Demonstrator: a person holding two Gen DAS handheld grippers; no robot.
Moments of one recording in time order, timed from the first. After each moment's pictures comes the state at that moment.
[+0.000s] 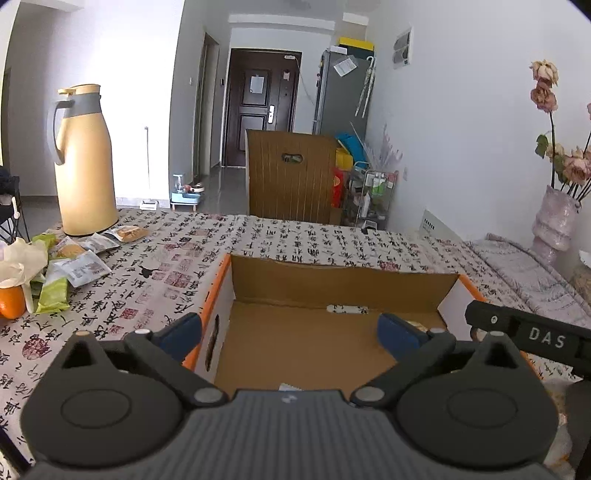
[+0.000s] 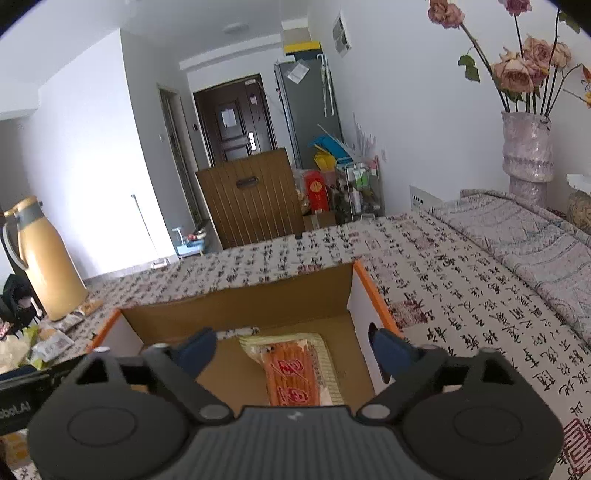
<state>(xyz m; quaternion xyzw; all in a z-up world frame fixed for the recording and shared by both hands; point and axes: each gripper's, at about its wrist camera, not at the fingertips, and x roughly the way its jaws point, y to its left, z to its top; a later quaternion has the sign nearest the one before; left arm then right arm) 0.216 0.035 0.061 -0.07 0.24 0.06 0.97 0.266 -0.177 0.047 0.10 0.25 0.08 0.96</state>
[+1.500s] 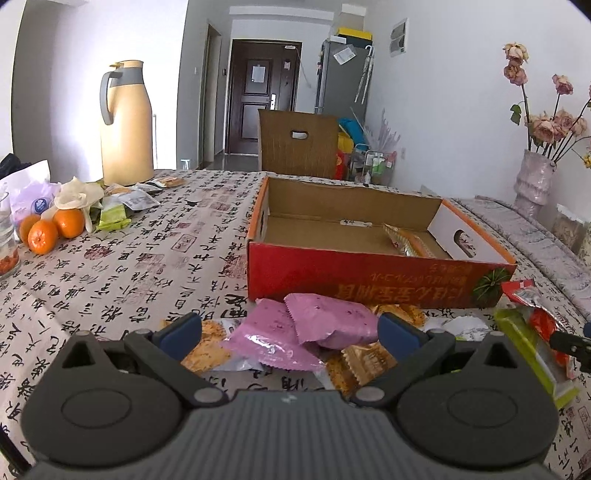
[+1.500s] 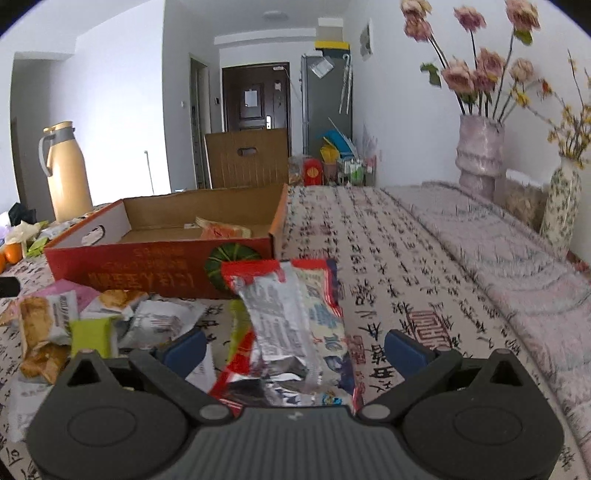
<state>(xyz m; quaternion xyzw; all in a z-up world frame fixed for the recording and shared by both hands) 0.068 0.047 0.014 -0.06 0.26 0.06 0.96 0.113 -0.283 -0.017 0.01 0.27 0.09 0.96</state>
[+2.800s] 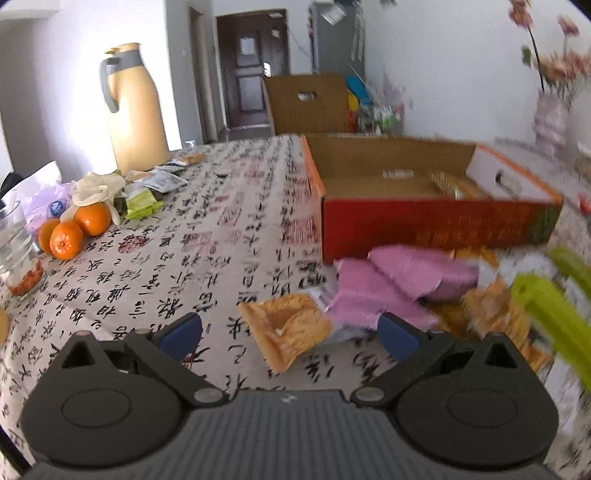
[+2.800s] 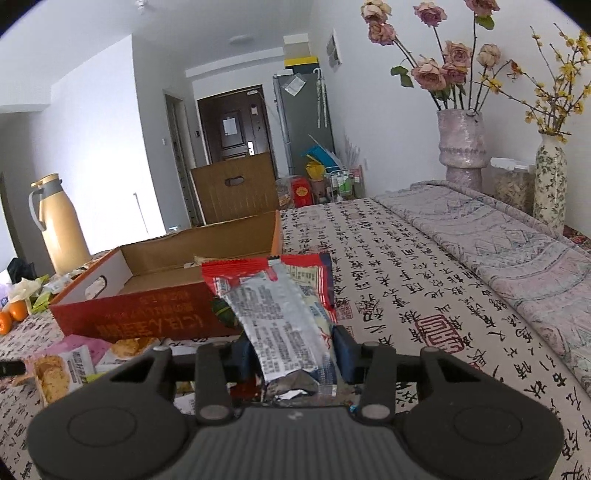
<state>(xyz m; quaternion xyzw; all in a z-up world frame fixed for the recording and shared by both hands) 0.080 0.100 -0.007 0.02 0.33 0.06 0.94 0.107 -0.281 -0.005 0.08 0.24 0.07 0.97</state>
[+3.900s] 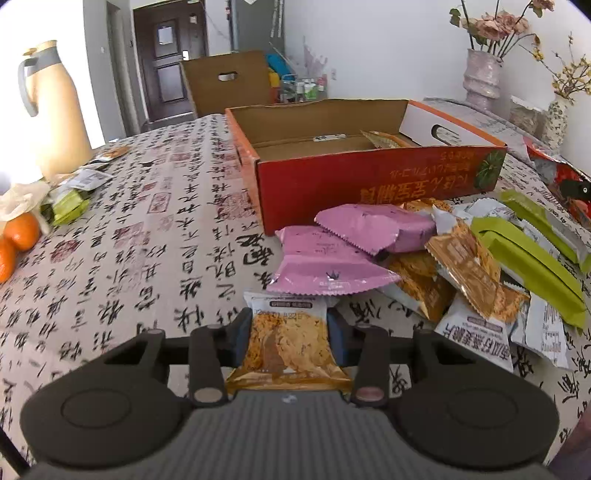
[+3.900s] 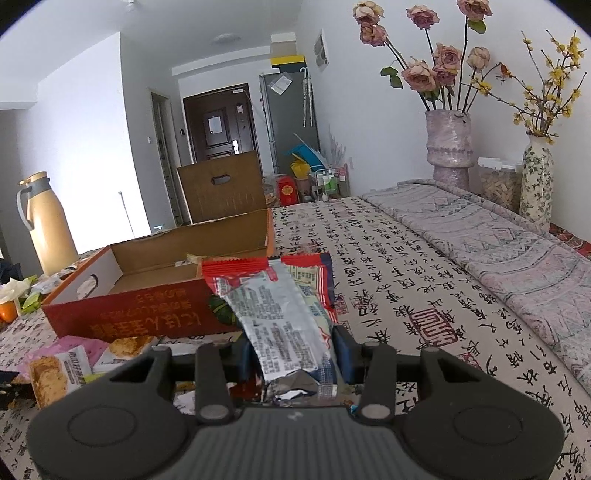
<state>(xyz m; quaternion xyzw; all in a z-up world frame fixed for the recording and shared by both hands) 0.087 0.105 -0.026 0.05 0.36 -0.06 0.93 0.101 -0.268 -0.002 0.08 0.24 0.05 0.97</state>
